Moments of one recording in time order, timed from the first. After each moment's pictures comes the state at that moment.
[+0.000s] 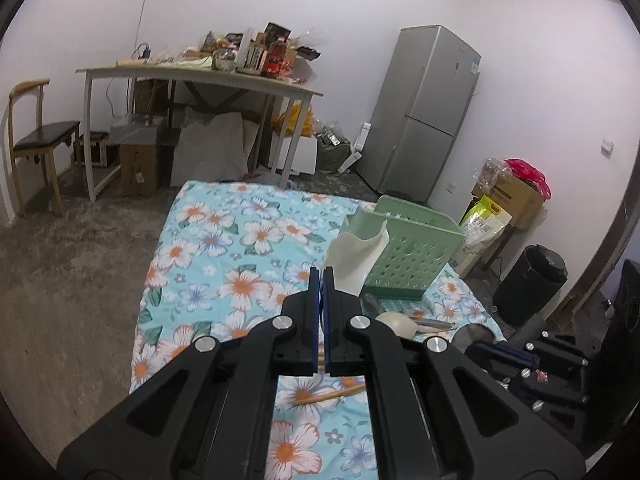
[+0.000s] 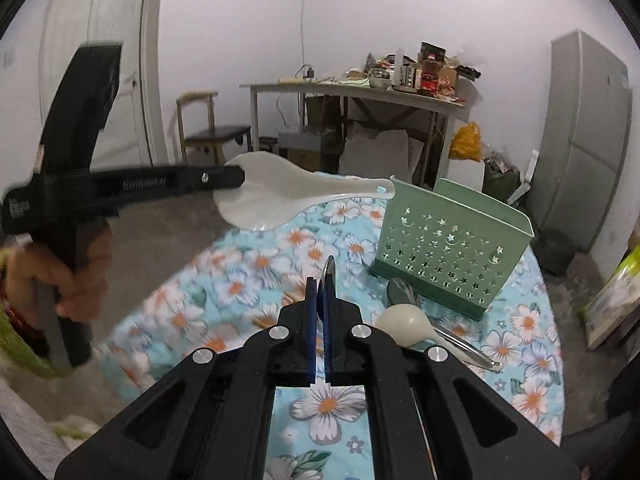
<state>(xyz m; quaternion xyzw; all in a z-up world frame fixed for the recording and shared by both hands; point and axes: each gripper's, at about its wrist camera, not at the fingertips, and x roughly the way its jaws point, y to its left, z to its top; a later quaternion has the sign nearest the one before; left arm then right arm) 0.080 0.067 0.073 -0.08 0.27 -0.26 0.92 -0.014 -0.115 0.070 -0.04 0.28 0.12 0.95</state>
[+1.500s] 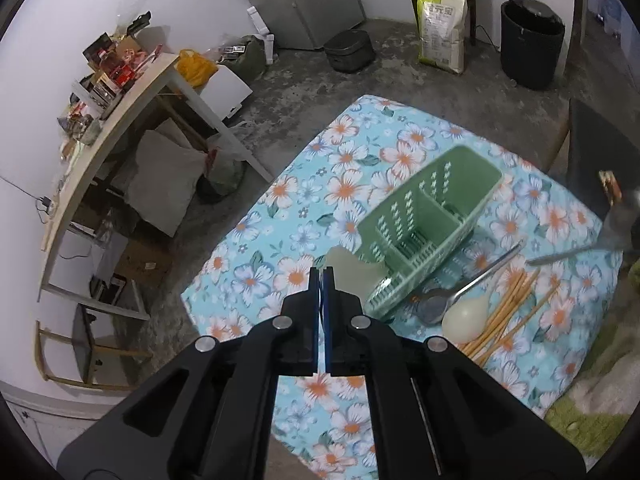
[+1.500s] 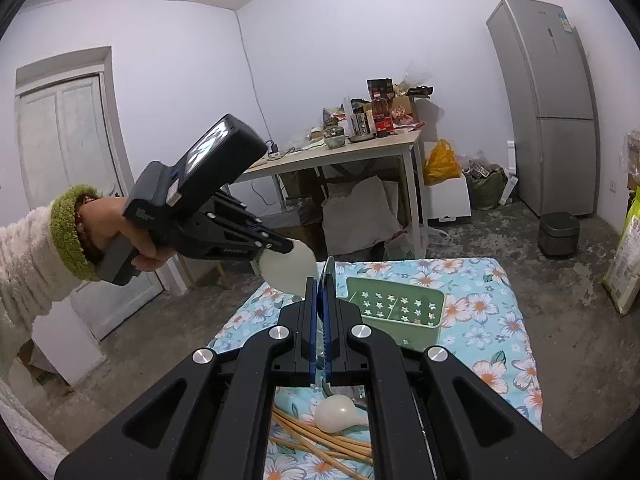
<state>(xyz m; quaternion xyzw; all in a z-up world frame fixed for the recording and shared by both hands) 0.235 -0.138 0.153 0.36 0.39 -0.32 0.78 0.031 -0.251 0.138 0.10 0.19 0.10 0.97</state>
